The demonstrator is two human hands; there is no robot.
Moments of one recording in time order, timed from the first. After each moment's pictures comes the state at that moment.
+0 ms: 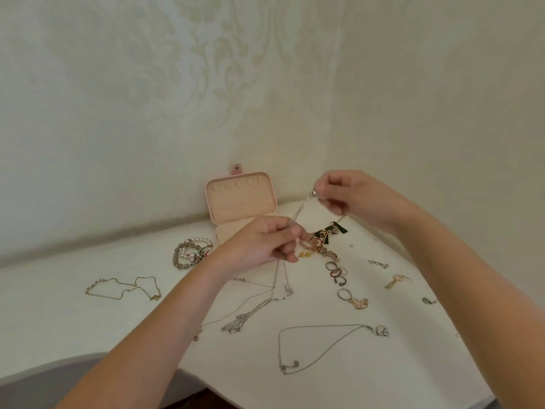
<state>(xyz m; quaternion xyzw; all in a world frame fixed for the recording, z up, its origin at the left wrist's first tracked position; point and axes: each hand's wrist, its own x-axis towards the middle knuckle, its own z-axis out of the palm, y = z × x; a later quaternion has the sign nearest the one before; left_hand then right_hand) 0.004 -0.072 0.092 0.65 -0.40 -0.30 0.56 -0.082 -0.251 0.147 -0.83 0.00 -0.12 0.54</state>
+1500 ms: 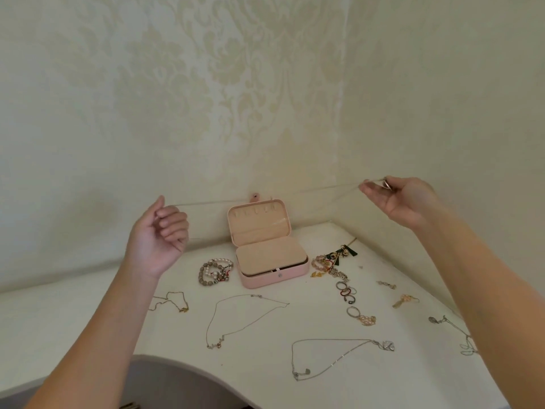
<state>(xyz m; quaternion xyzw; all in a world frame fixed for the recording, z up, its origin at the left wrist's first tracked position) 0.092 0.066 0.118 0.22 -0.24 -0.40 0.86 -0.088 -0.302 0.174 -0.38 0.14 -0.25 0.88</state>
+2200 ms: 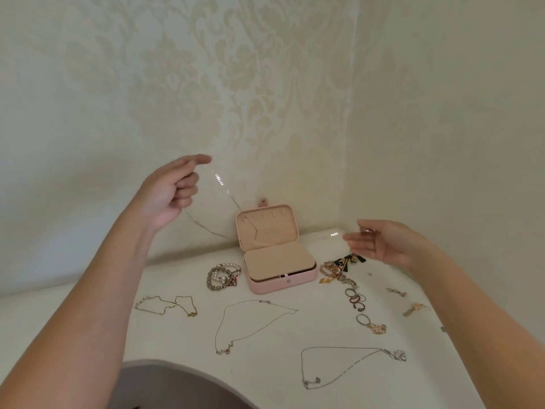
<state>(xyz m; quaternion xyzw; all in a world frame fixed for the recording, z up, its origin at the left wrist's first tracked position) 0.081 0.052 0.205 0.63 -0.30 -0.06 0.71 -0.080 -0.284 0.123 -0.58 0.18 -0.08 0.79</state>
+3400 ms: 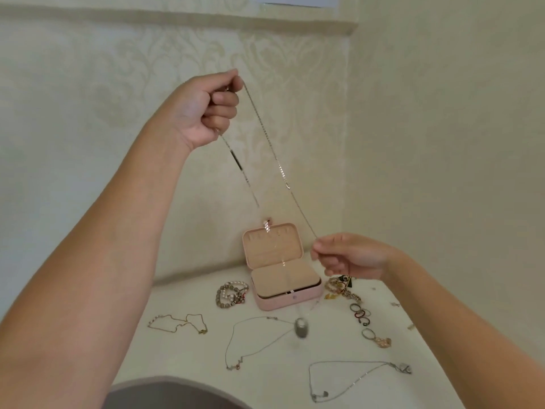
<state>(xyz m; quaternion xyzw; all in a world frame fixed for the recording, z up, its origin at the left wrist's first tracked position) 0.017 0.013 0.354 0.59 -0.38 -0.13 0.70 -0.083 -0.220 0.150 -0.72 -0.08 0.08 0.68</state>
